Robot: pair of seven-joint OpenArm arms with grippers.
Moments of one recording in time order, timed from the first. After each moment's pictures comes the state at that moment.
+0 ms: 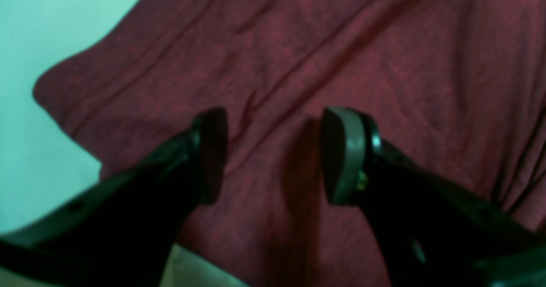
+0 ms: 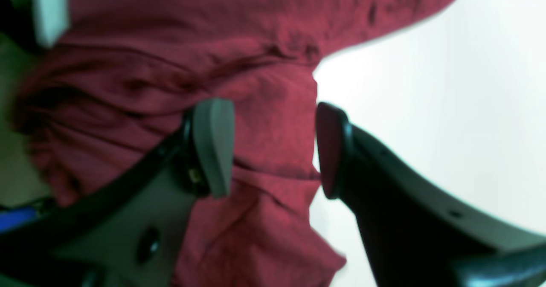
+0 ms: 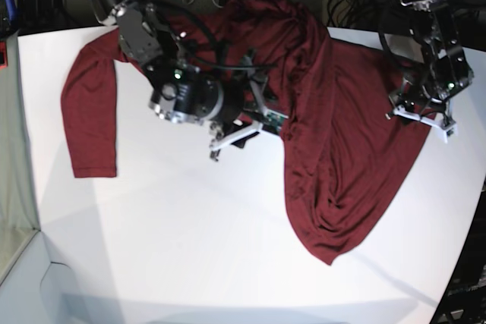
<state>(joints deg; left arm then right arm) 3.2 -12.4 -24.2 86.6 -20.8 3.9 58.1 5.3 5.2 -29.4 100.4 3.7 39.9 -55.5</state>
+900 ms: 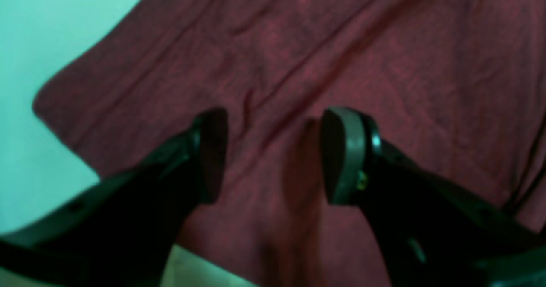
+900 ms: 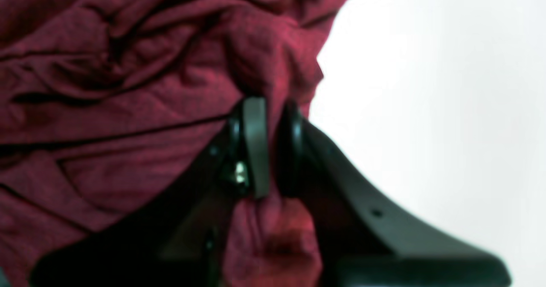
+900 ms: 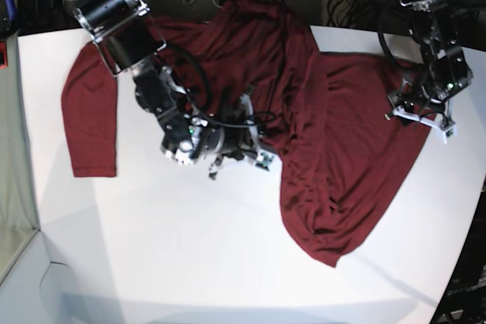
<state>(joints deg) 3.1 -12.4 -24.0 86.3 -20.7 3.9 57.5 18.6 3.9 -29.1 71.9 3.7 39.8 -43.4</state>
